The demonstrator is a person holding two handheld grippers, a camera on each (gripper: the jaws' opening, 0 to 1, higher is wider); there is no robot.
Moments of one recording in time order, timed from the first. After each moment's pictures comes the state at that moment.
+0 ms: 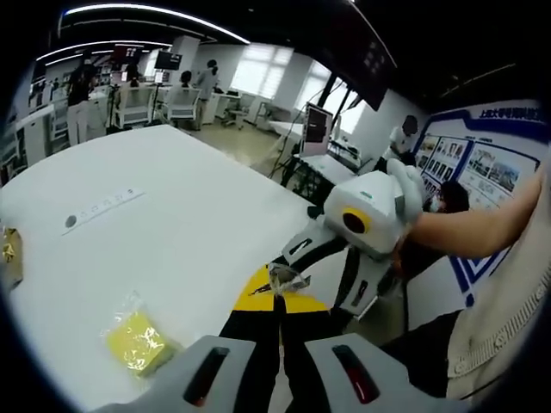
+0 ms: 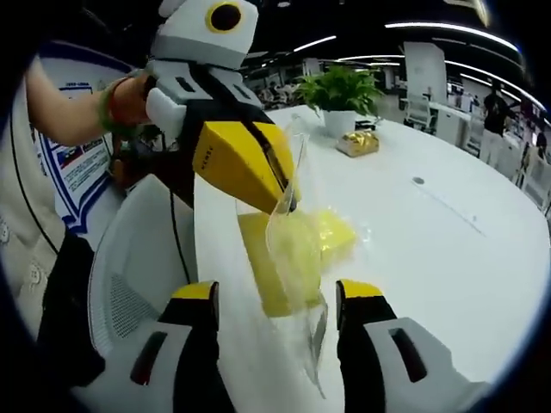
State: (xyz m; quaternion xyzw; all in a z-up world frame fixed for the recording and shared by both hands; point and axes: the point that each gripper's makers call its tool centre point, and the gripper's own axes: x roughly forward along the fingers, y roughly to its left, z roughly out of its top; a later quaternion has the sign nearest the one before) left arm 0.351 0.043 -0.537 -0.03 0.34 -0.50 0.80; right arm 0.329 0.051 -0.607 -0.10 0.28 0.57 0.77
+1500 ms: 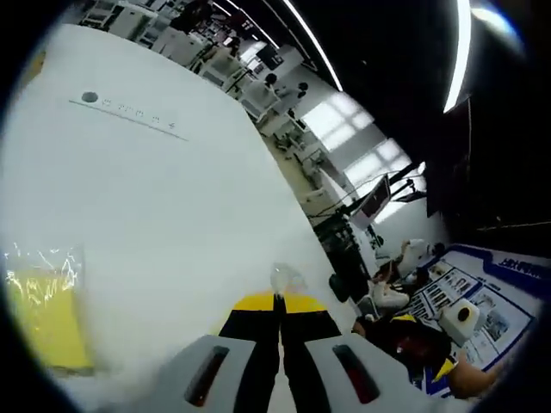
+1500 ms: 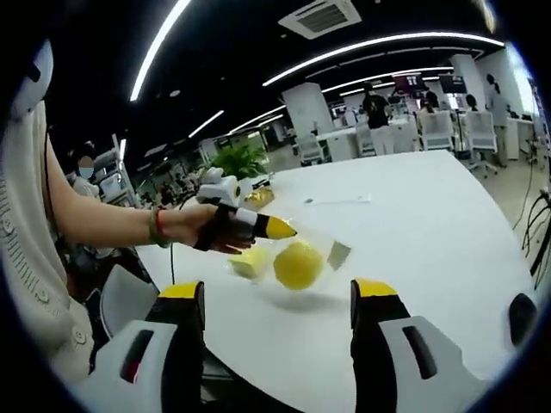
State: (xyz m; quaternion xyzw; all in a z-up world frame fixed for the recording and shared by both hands) left arm 0.460 -0.007 -0.634 -0.31 0.38 -0.34 0.80; right arm 0.306 -0.110 -0.570 0.09 0.22 0.35 0.90
